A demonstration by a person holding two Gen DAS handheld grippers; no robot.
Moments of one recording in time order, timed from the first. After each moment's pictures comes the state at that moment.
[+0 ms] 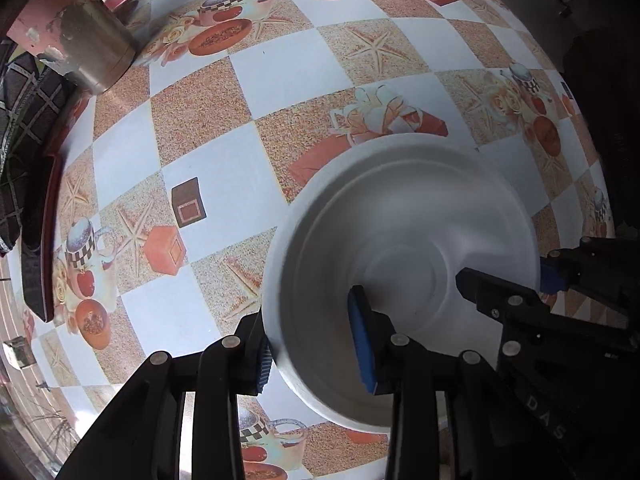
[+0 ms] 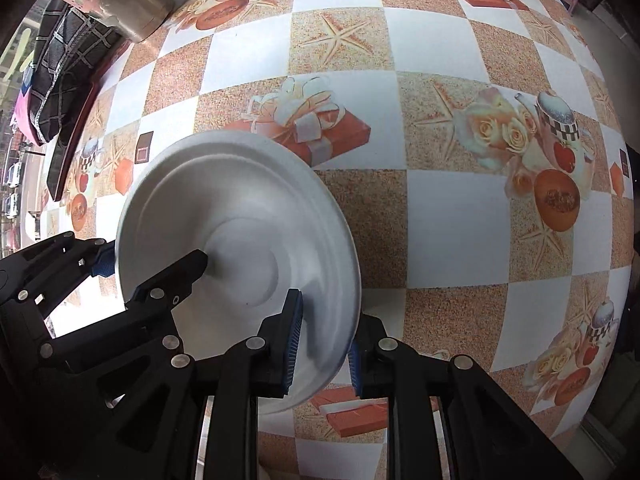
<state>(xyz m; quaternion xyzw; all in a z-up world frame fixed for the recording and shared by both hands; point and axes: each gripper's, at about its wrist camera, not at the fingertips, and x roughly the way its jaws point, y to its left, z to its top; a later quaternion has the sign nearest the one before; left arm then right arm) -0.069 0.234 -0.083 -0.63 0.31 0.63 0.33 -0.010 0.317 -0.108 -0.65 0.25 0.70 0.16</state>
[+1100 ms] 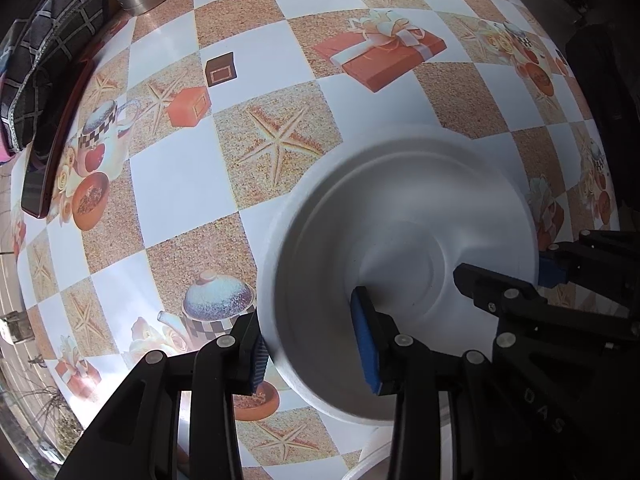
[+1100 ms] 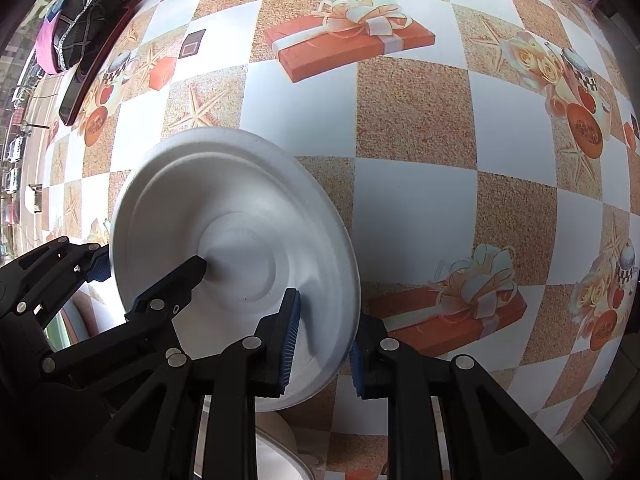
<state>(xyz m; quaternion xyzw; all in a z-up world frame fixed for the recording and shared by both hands) -0.027 0.158 -0.083 -0.65 0.30 0.63 0.30 0.017 0.249 -0.131 -0.68 0.24 0.68 0.13</state>
